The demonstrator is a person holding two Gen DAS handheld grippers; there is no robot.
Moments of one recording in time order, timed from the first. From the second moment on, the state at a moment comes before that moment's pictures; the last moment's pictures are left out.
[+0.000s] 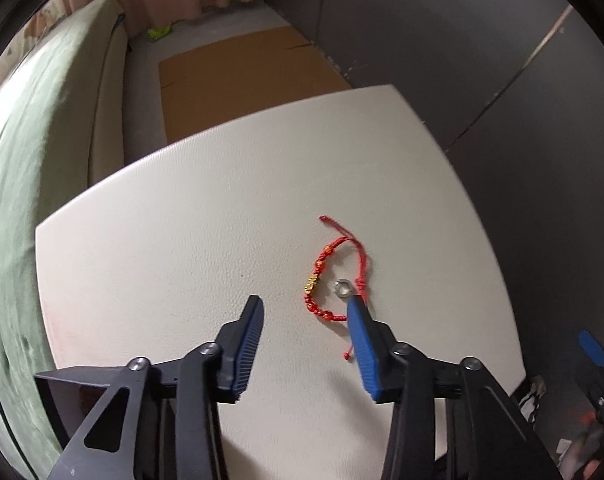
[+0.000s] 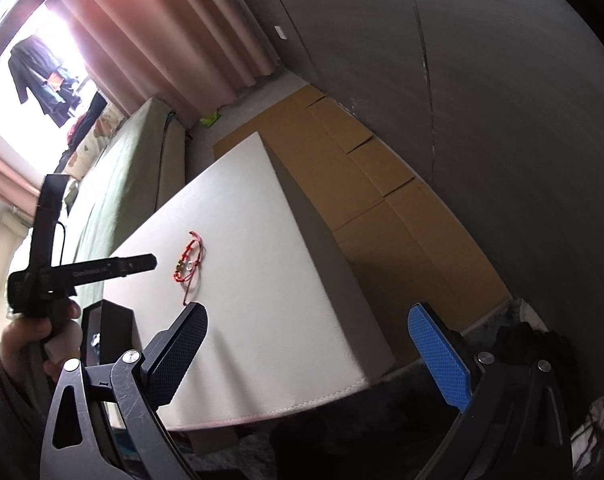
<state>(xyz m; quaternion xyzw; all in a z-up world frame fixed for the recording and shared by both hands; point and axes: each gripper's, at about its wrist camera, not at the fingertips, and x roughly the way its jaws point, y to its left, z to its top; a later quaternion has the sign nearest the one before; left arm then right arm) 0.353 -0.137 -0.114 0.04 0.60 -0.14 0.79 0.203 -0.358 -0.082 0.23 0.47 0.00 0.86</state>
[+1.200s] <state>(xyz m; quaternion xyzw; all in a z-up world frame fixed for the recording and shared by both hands) 0.326 -0.084 -0.080 0.02 0.57 -0.15 0.81 0.242 -0.303 -0.094 0.22 0.48 0.07 0.84</state>
